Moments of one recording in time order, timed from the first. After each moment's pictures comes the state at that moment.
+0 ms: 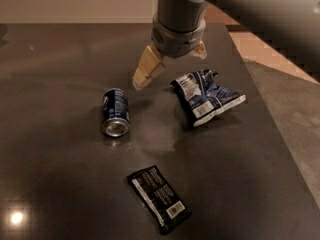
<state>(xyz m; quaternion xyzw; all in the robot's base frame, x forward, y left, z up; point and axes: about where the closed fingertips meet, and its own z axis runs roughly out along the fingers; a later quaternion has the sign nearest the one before) 0.560 -0.031 0.931 -0.28 0.95 -0.01 0.16</state>
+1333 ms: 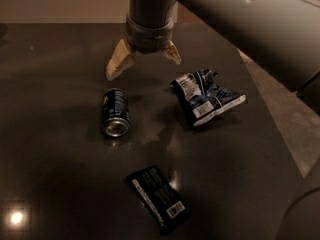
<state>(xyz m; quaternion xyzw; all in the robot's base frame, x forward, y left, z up) 0.588 0.033 0.916 -0.21 0.97 0.05 0.12</state>
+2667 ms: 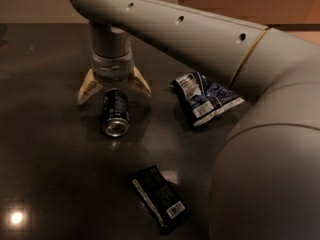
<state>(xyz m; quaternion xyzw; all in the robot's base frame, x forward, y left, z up) 0.568 0.111 0.840 -0.13 0.99 0.05 0.02</state>
